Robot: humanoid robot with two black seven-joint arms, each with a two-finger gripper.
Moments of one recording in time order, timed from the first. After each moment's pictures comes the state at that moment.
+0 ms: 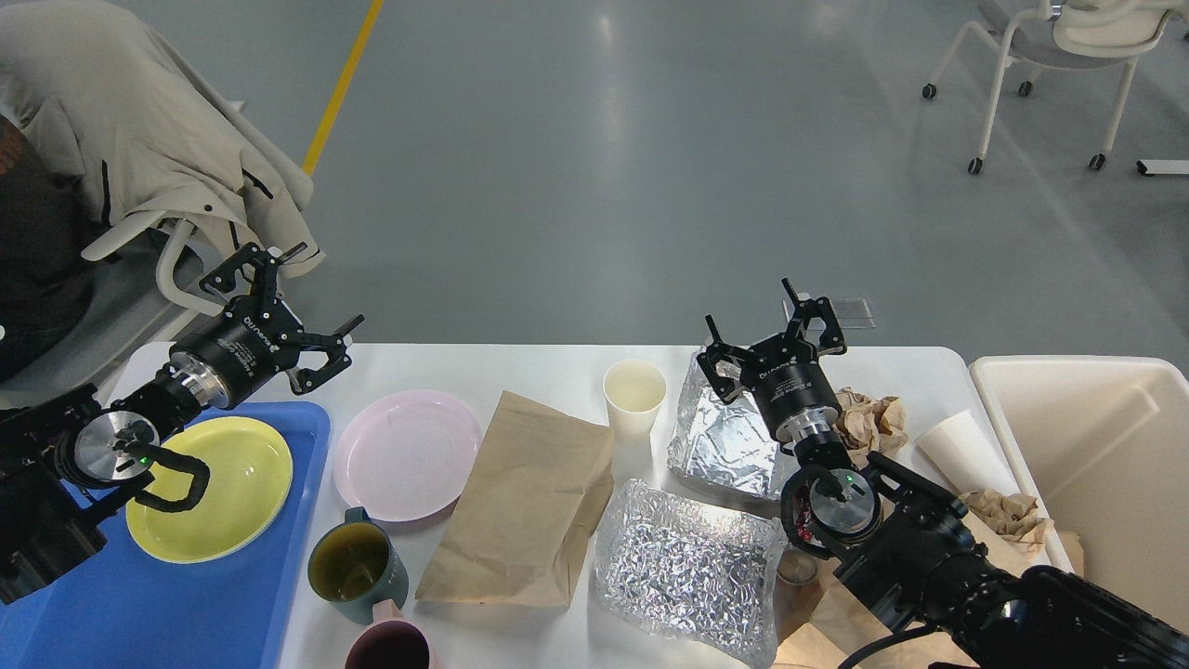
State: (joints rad) left arm -0.76 0.56 -0.30 -0.73 -0.47 -0.57 -0.12; right arm 0.67 0.08 0.64 0.32 0.30 0.61 0.40
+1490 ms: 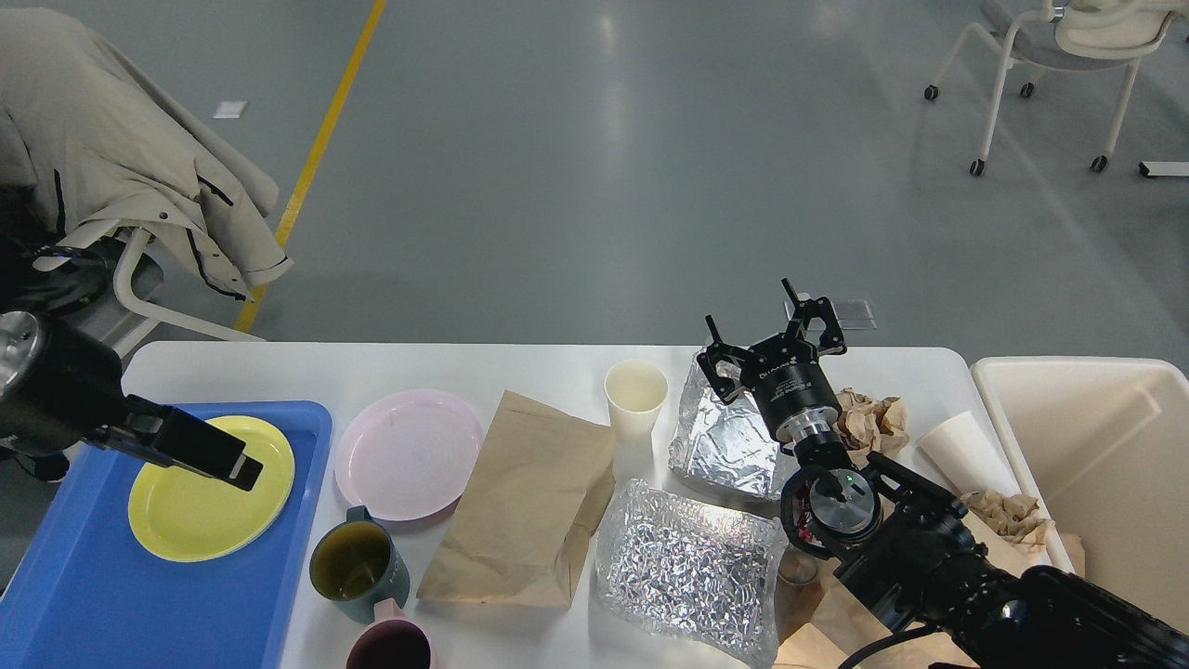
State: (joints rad) left arm -2.32 0.48 1.73 -1.72 0.59 -0.30 -0.64; right arm 0.67 0.08 0.64 0.32 0.30 0.61 0.40
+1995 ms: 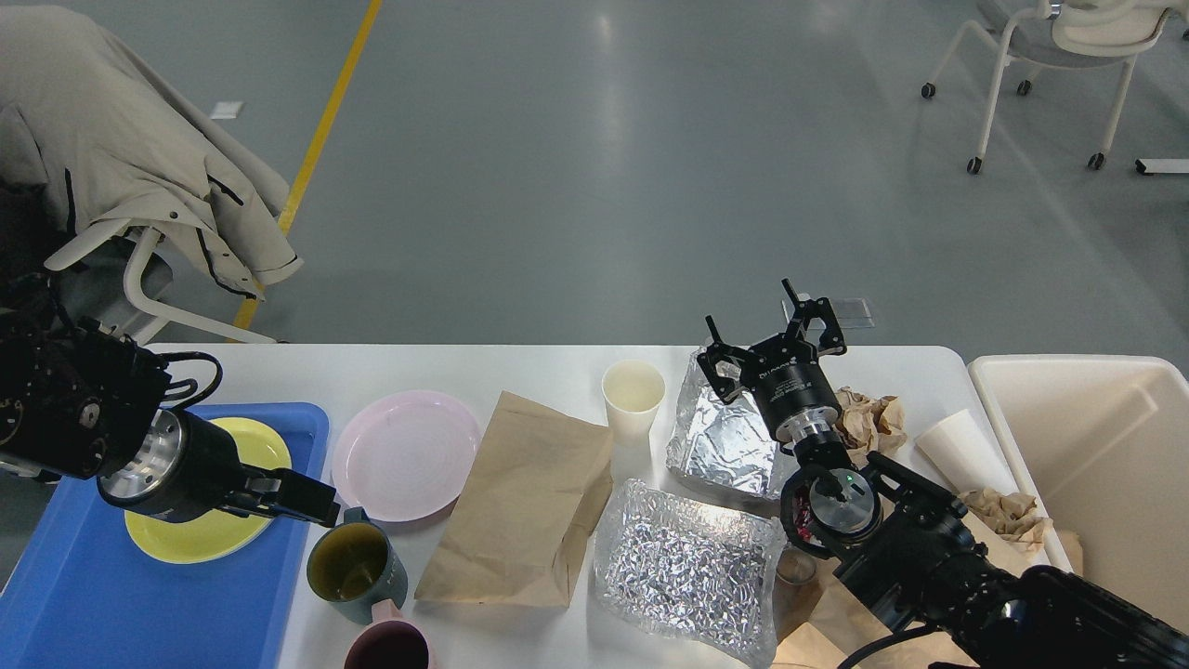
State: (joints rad) left arm -1.93 0.33 1.62 -1.66 0.28 -0.03 -0.43; right arm 0.67 0.08 0.64 0.32 0.30 0.61 0.40
